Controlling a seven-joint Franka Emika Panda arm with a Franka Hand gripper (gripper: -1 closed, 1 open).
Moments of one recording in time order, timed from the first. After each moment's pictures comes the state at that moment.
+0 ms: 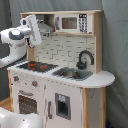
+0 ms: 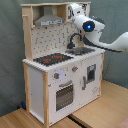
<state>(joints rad) -1.11 -1.08 1.12 -1.83 -0.42 2.63 0.23</state>
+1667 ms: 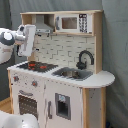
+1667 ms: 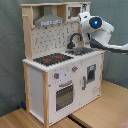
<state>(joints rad) -0.81 -1.03 1.09 -1.96 -0.21 2.24 0.14</state>
